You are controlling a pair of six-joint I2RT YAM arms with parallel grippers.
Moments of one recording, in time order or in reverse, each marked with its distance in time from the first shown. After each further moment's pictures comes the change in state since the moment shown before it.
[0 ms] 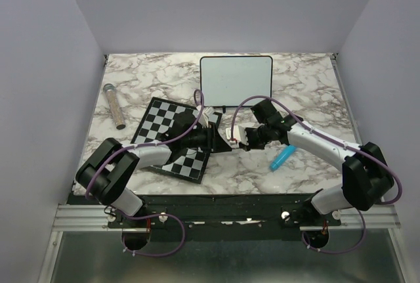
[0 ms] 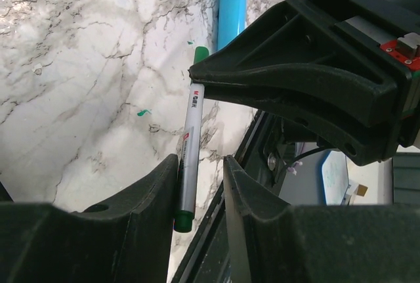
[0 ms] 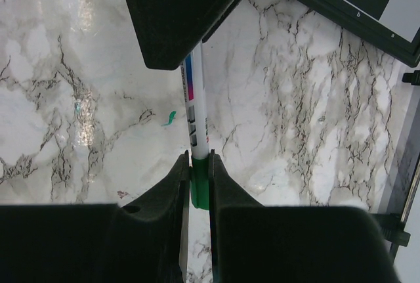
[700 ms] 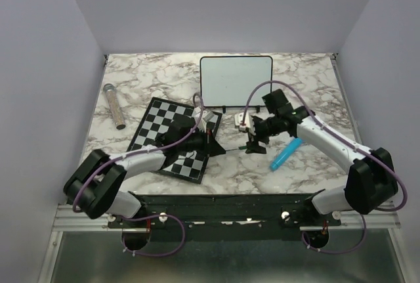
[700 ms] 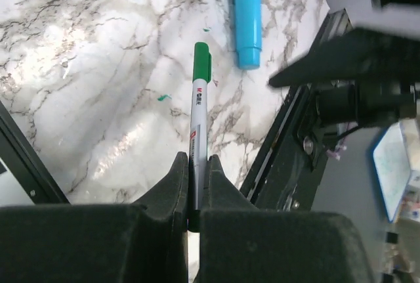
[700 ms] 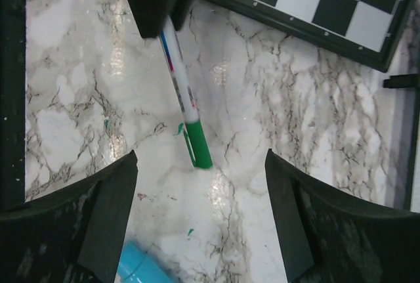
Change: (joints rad) left arm -0.013 -0.071 -0.006 -0.118 -0.043 0.163; right arm -0.073 -0.012 0.071 -0.079 -0.146 0.060
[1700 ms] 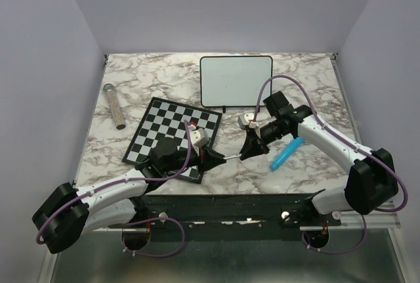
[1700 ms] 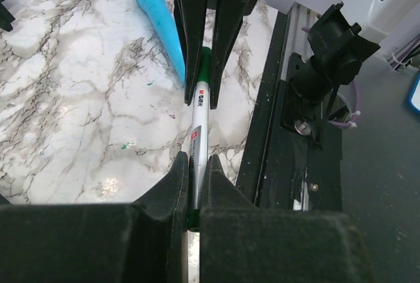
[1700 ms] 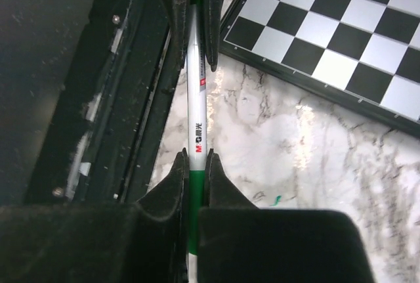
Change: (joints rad) left arm -0.169 -0.457 -0.249 0.171 -0.105 0.343; right arm -0.044 -0.029 0.021 -0.195 -0.480 -0.019
